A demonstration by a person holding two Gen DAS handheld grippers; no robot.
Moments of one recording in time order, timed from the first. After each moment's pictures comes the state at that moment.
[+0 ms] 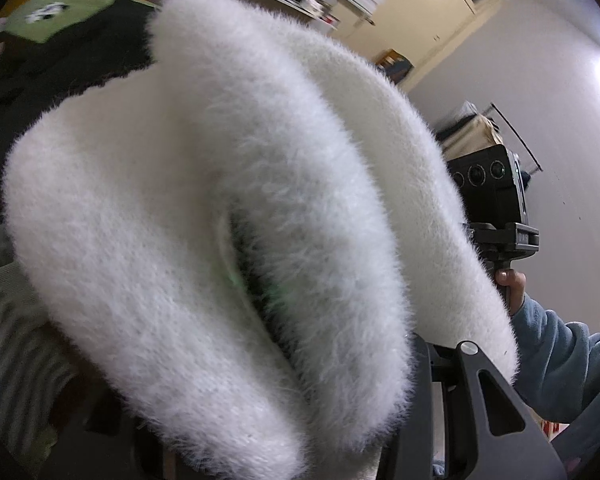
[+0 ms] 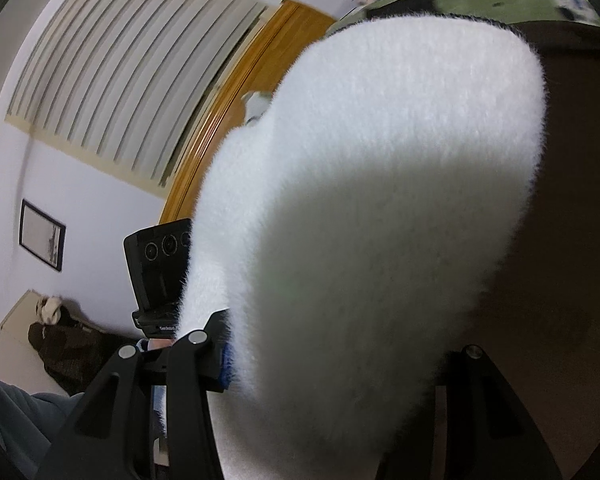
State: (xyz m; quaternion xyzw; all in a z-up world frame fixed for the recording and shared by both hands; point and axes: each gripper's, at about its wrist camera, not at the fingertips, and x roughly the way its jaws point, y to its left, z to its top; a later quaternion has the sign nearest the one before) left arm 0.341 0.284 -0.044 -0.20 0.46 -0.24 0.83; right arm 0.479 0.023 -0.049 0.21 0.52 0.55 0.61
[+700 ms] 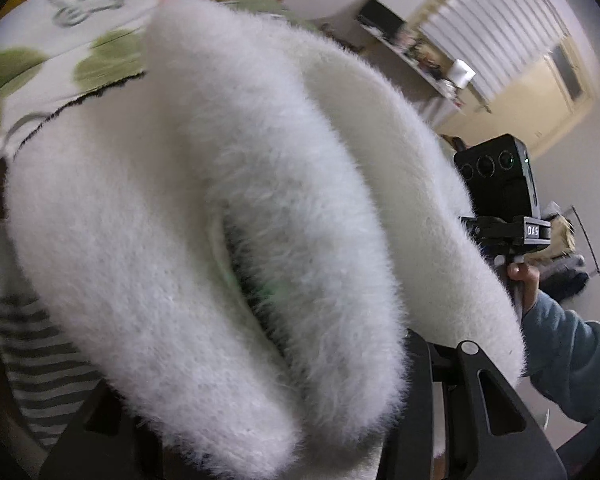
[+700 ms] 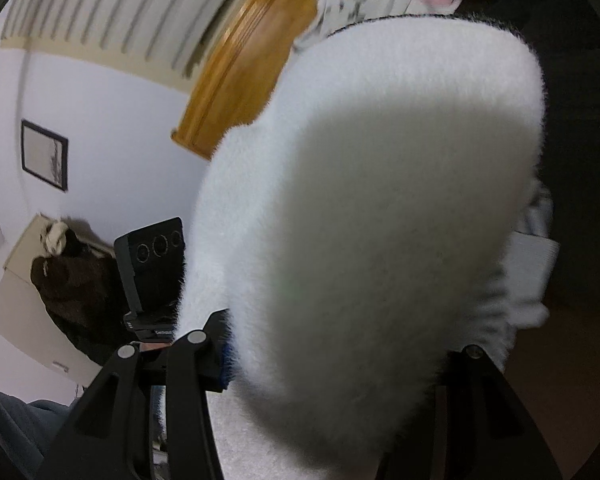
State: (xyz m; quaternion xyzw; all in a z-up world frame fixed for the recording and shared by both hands) left arm 0.192 0.552 -0.074 -0.28 0.44 -0.02 0.85; right arm 0.417 0.380 -0.105 0.08 0.58 0.66 0.47
